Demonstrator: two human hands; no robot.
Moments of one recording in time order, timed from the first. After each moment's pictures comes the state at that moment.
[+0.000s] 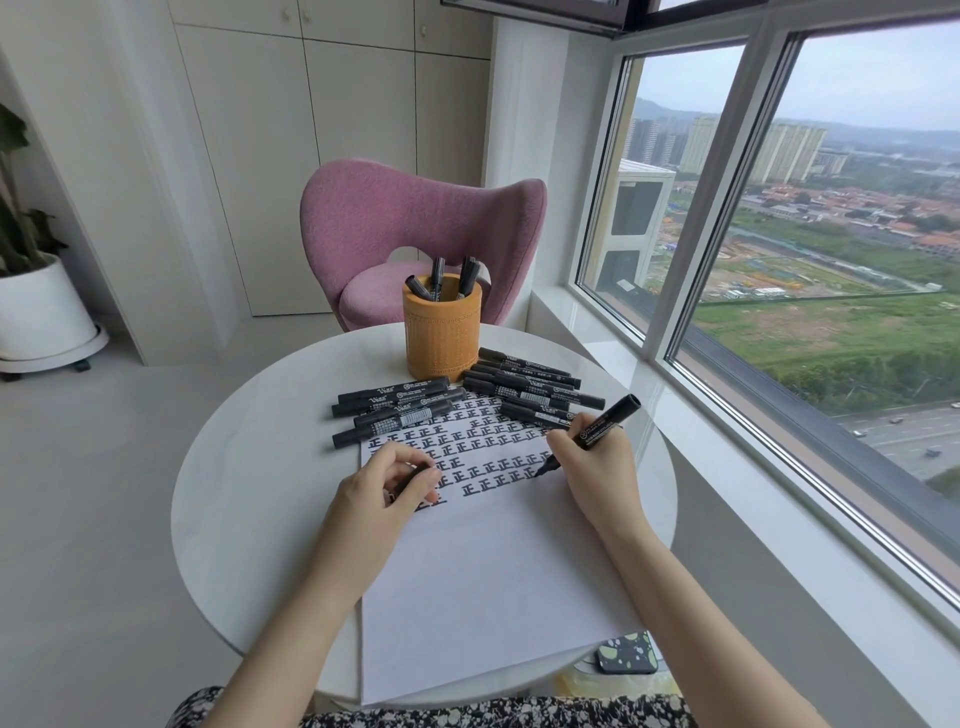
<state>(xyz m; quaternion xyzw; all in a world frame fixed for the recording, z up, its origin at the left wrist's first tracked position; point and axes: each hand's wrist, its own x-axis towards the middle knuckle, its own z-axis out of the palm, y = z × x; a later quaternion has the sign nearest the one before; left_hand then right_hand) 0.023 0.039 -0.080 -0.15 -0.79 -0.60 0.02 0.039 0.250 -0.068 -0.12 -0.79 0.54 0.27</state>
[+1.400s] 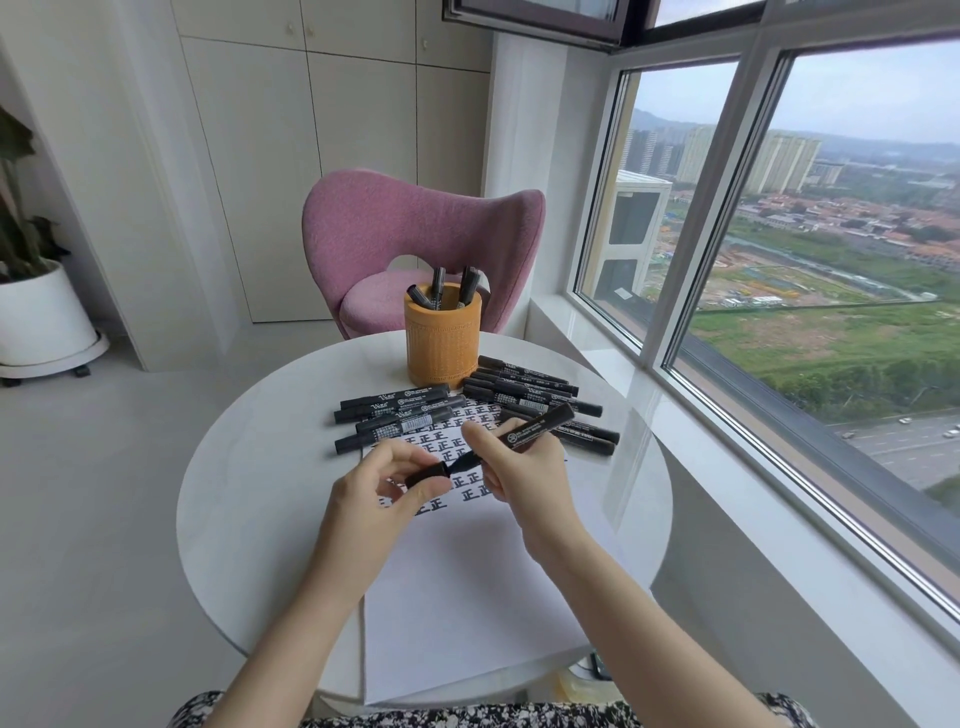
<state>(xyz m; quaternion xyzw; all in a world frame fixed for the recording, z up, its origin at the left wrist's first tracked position) 0.027 0.039 -0.070 -0.16 -0.77 -0.61 0.07 0.047 0.185 -0.044 -0.05 -0.69 0.71 0.15</state>
